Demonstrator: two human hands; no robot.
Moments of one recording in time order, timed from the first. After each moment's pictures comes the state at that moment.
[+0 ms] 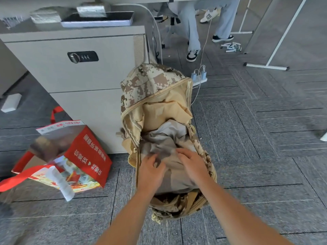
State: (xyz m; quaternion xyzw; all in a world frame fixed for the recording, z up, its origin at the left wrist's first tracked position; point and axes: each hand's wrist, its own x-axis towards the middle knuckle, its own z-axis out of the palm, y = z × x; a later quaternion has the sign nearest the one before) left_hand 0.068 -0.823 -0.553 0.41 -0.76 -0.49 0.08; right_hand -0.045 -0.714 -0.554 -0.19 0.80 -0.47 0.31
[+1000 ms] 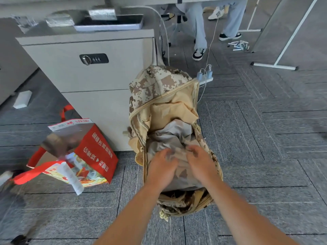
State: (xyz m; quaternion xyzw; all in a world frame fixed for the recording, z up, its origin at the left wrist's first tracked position) left_hand 0.060 -0.812 -0.513 0.38 -0.78 -0.49 0.03; right_hand -0.039 -0.713 -0.527 -0.17 0.84 -0.43 0.28
